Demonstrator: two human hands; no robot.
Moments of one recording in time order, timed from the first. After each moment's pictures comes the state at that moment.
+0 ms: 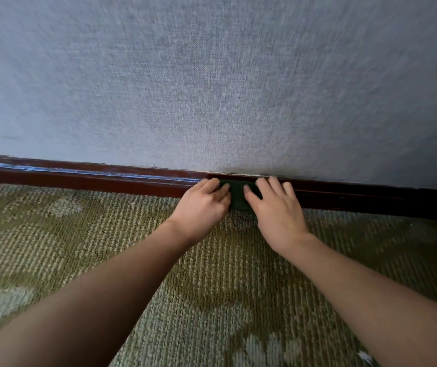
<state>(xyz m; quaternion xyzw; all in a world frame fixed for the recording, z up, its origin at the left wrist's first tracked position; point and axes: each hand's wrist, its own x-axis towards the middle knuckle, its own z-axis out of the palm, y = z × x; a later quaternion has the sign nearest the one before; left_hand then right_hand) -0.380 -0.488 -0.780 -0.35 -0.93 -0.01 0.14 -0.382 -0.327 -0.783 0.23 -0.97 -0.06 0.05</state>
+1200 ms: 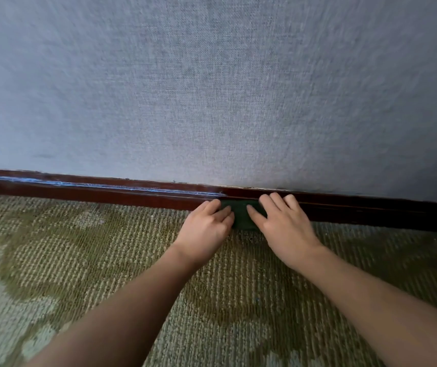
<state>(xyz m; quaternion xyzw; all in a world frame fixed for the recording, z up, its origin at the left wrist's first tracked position) -0.365 -0.510 -0.782 -0.31 -0.93 -0.04 0.17 -0.379 -0.339 -0.774 0.29 -0.94 -0.11 0.12</state>
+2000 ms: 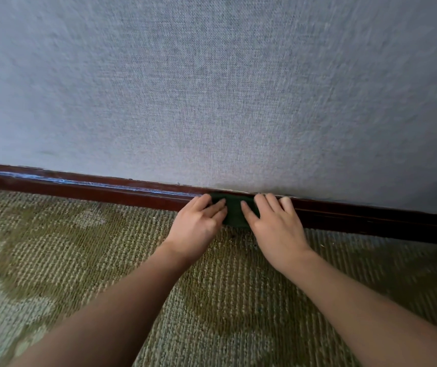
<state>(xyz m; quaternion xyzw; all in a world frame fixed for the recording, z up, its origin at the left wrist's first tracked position) -0.377 -0.530 -0.791 -0.27 -0.94 -0.06 0.20 -0.384 -0.362 -0.779 0.27 -0.95 -0.11 0.08</state>
